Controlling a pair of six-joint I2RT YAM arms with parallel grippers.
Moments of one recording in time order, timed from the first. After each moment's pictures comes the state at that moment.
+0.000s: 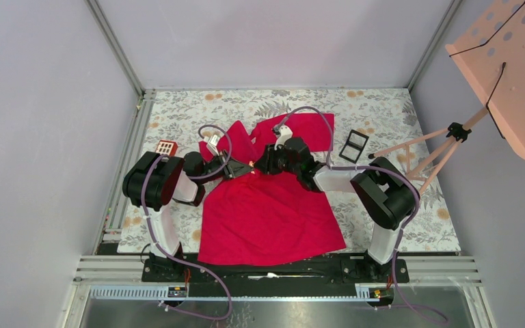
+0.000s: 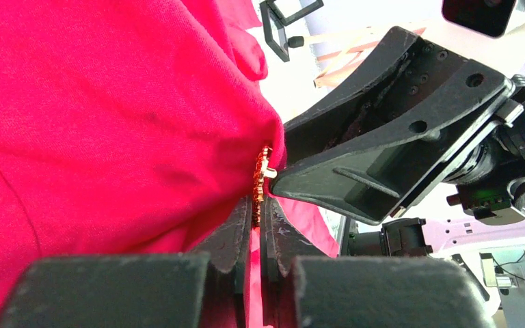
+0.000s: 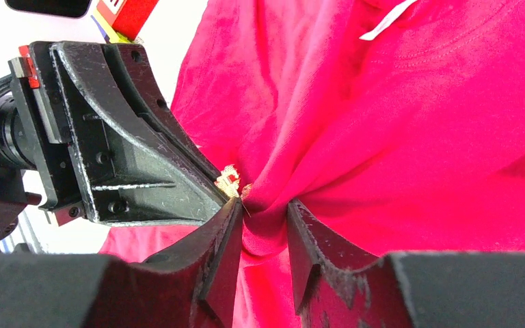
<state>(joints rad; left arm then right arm) -0.23 1.92 0.50 1.28 0.84 -0.97 0.69 1.84 0.92 0.50 -0.22 0.51</state>
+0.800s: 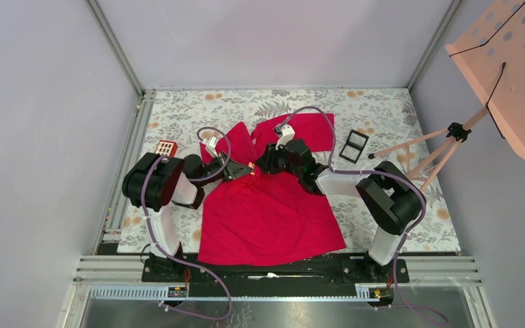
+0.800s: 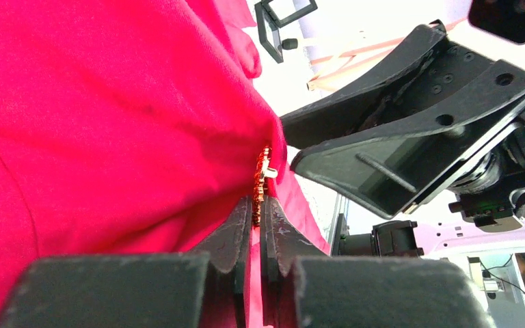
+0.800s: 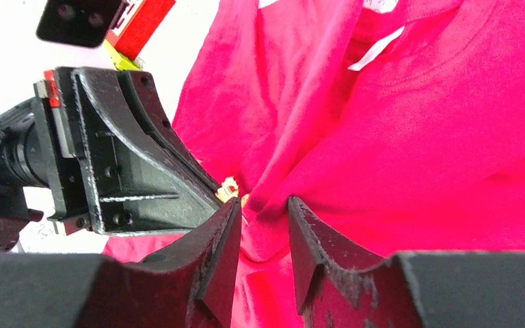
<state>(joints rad) -0.23 1.91 0.46 1.34 0.82 -1.02 0.72 1.78 0.87 0.54 -0.12 0.48</state>
